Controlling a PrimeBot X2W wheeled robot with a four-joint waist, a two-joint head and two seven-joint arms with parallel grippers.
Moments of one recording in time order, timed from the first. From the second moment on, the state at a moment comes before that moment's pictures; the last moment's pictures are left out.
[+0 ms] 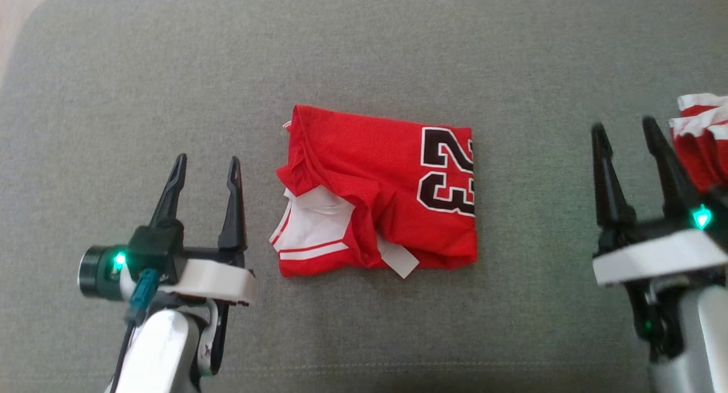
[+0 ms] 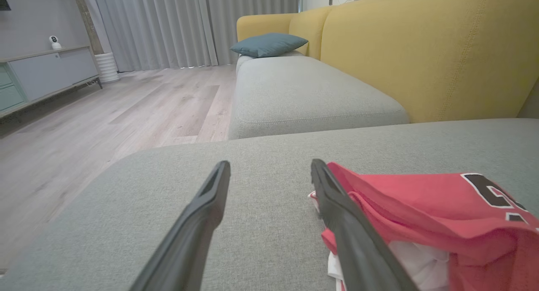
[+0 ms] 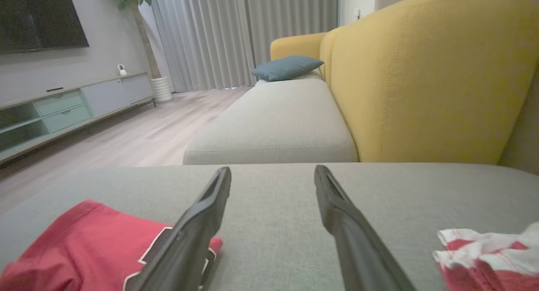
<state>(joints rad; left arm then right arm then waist) -0.16 0.19 -0.34 0.08 -0.18 0.23 -0.25 -0.12 -0.15 0.03 -0.07 0.26 0.12 -0.02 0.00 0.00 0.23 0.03</state>
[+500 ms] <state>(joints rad) -0.08 0.22 -0.34 0.04 -0.18 0.25 -0.24 0.04 -0.10 -0.02 -0.15 0.23 0.12 0.03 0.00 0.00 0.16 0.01</state>
